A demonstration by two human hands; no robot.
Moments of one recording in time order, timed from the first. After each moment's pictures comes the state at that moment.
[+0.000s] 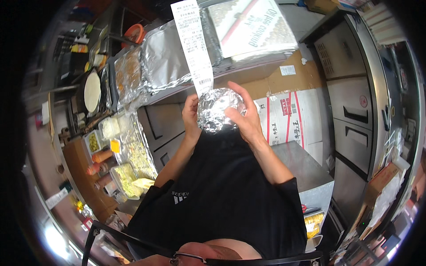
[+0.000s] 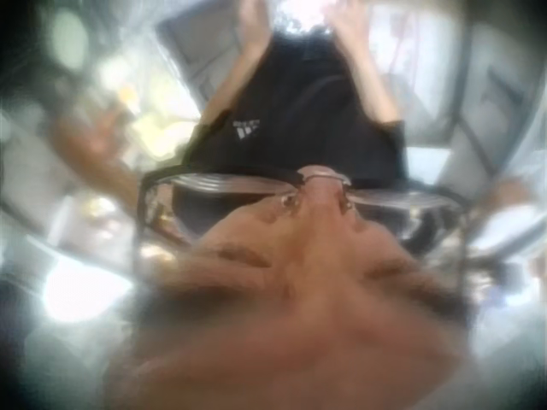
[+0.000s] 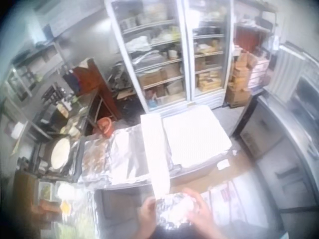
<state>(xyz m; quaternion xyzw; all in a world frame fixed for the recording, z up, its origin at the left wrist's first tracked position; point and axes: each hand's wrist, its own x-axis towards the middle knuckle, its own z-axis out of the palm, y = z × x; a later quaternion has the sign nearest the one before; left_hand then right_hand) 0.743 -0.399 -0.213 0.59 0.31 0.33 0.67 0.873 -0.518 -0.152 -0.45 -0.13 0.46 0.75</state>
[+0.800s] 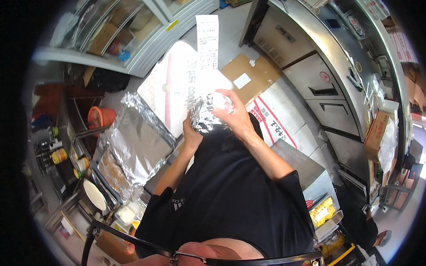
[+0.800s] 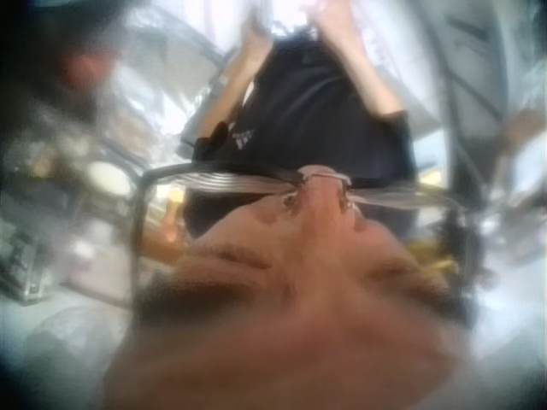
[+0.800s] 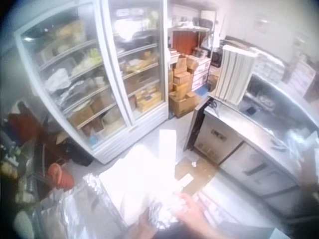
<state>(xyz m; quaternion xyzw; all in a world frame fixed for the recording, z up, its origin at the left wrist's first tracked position) 1.019 -0.357 -0.207 0.74 0.17 0.14 0.64 1.107 -0.500 -0.152 -0.56 -0.04 0.31 0.77</state>
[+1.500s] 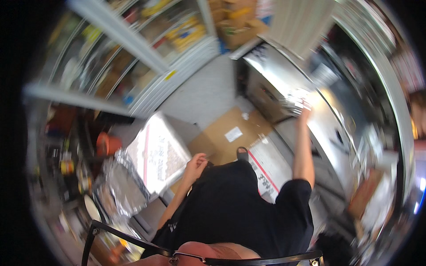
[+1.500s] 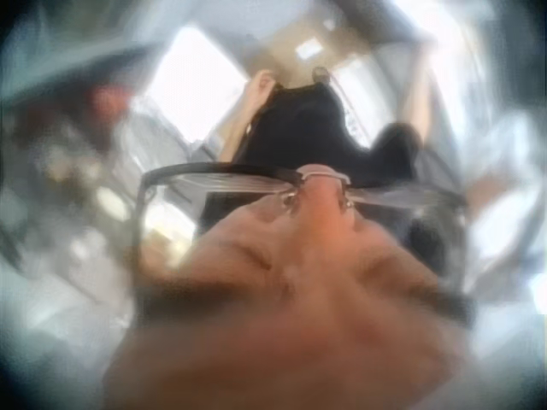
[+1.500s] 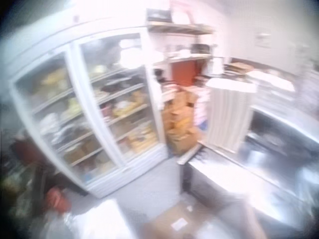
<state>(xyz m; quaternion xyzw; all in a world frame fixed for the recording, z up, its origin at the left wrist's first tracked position) 1.201 -0.467 -0.266 0.80 0.23 -0.03 0.56 1.593 -0.831 -0.340 -0.59 0.17 -0.05 0.79</state>
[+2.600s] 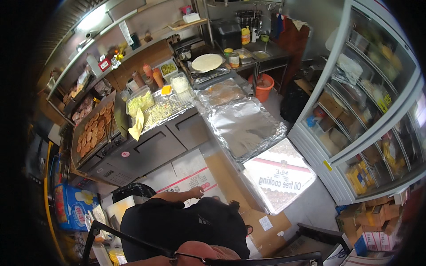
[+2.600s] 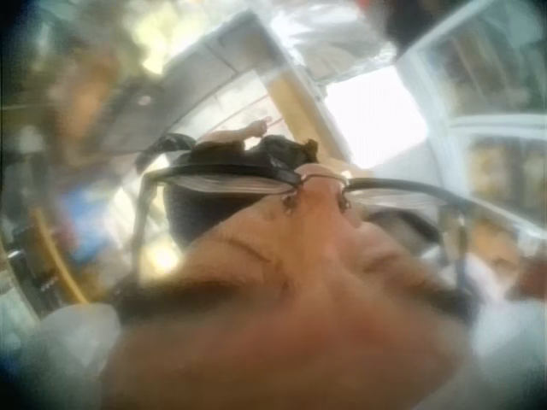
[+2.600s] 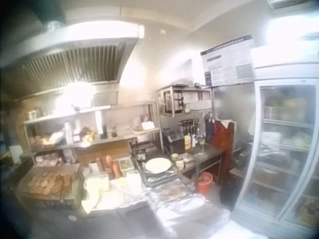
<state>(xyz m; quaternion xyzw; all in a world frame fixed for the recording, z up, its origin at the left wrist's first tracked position) 0.813 -0.540 -0.423 0.65 0.66 0.04 0.37 1.437 -0.623 -0.241 -0.83 -0.23 -0.26 0.44</state>
